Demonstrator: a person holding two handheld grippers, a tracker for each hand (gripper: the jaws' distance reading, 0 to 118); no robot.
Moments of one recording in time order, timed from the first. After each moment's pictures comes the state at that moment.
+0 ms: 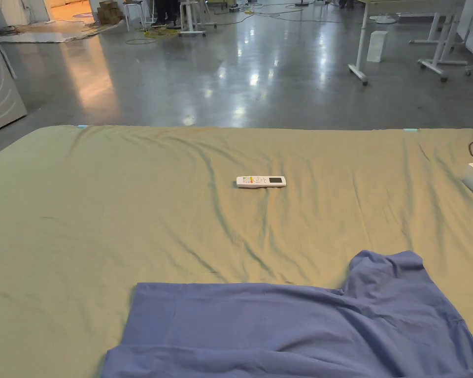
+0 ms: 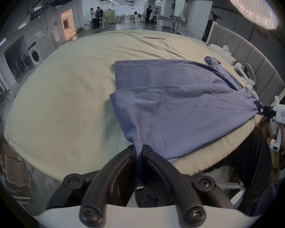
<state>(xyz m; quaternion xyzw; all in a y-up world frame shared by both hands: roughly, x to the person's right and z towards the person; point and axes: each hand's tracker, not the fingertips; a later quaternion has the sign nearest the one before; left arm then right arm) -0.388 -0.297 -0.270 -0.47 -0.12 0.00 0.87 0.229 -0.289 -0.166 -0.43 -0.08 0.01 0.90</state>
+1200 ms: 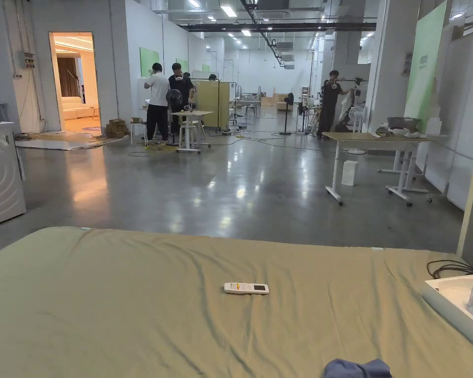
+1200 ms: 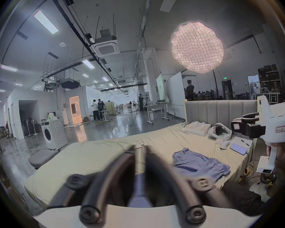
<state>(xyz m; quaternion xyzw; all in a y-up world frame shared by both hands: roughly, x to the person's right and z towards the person) -0.265 -0.054 -0.100 -0.01 -0.14 -0.07 0.99 0.094 -0.090 -0.072 -0.05 0.01 0.08 1.00</state>
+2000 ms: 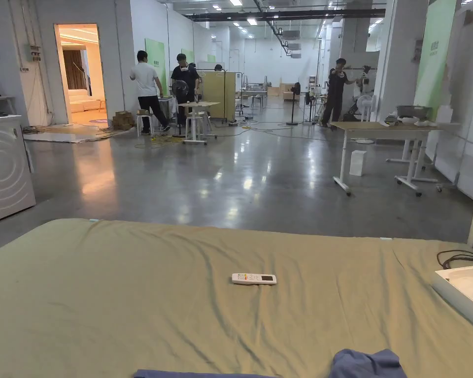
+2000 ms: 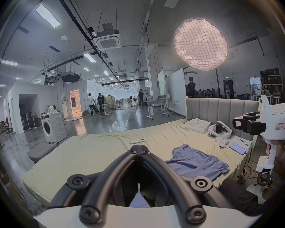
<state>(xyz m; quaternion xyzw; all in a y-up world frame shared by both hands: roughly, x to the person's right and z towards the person) -0.275 -0.058 -0.111 -0.04 -0.14 -0.05 0.99 0.104 -0.088 -0.082 -0.06 0.02 0.06 1.00</state>
